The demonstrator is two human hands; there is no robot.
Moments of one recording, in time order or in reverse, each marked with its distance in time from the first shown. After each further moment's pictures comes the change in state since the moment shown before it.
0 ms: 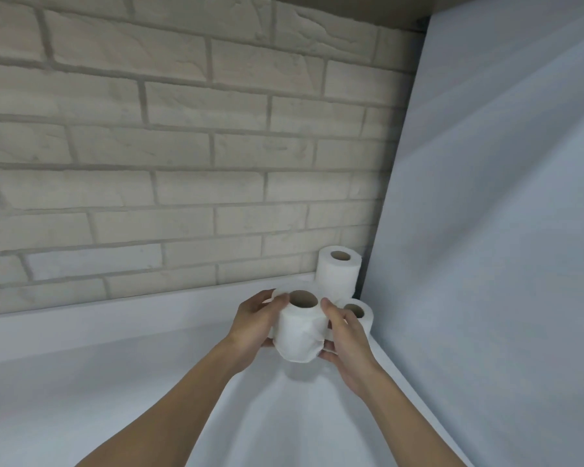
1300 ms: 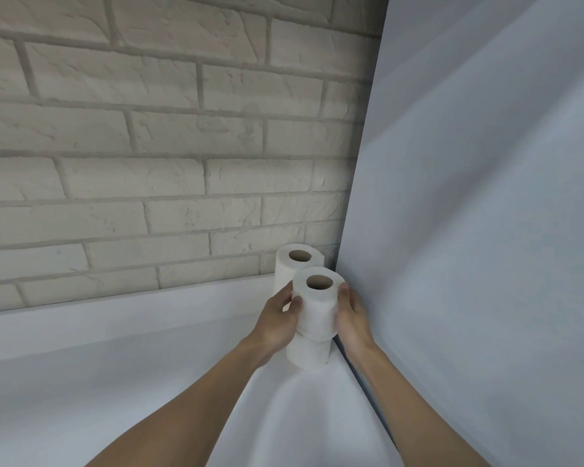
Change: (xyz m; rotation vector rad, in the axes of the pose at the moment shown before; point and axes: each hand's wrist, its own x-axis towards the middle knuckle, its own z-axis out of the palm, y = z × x) left_hand 0.087 -0.036 0.133 0.229 -0.092 0.093; right_hand 0.120 -0.012 -0.106 -0.155 0.104 -0.192
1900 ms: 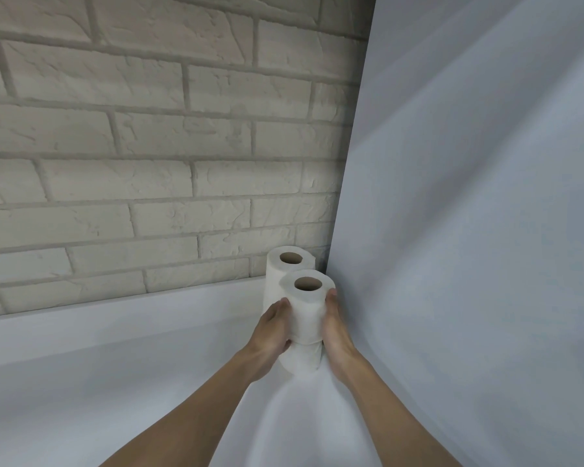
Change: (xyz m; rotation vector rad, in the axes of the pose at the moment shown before) left_hand 0.008 -0.019 0.013 -0.228 -0.021 -0.226; right_hand 0.004 0.014 0.009 0.069 -0.104 0.118
